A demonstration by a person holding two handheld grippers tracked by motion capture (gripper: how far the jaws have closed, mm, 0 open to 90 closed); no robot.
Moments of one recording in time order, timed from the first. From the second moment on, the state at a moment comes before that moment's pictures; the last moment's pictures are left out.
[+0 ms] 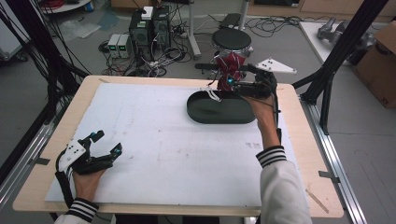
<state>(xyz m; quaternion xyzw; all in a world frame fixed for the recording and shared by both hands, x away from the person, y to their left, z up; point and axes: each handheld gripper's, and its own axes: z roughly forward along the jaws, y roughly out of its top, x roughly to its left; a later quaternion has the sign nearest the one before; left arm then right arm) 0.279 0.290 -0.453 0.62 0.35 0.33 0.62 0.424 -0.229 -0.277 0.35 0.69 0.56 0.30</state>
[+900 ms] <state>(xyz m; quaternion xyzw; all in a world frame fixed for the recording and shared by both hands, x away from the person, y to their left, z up) 0.279 0.291 -0.453 0.62 0.35 0.33 0.62 0.284 -0.267 -0.378 0.35 0.66 0.57 0.34</state>
